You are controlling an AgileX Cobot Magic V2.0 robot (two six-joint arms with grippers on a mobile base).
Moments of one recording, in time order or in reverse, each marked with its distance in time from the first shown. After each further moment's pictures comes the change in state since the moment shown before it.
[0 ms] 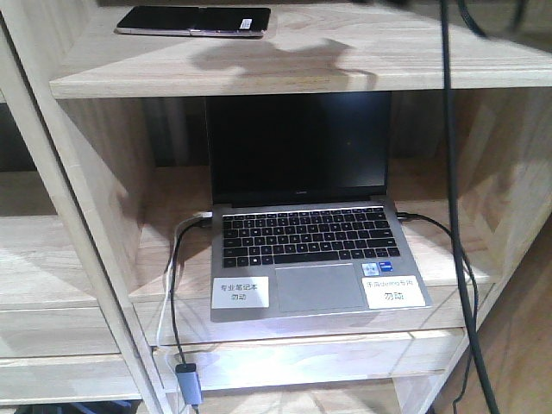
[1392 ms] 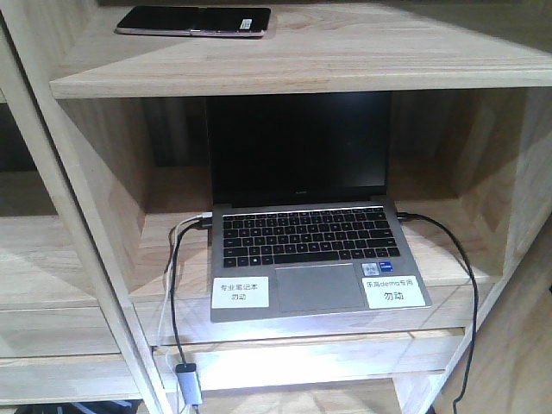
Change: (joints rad) left arm 0.000 0.000 0.000 0.000 0.000 0.000; right arm 0.000 -1.277 1.178 0.026 -0.314 -0.046
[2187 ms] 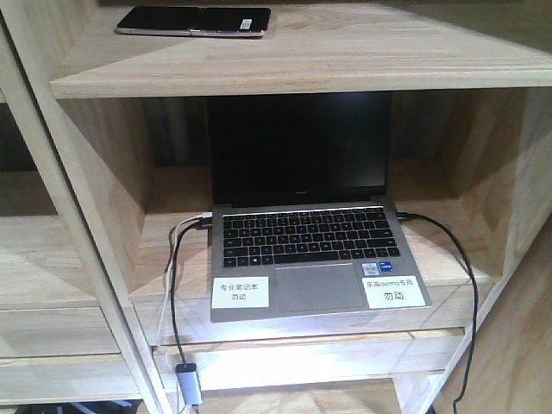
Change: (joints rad) left arm 0.000 0.000 0.000 0.000 0.000 0.000; right arm 0.000 -0.001 0.000 -0.030 -0.012 0.047
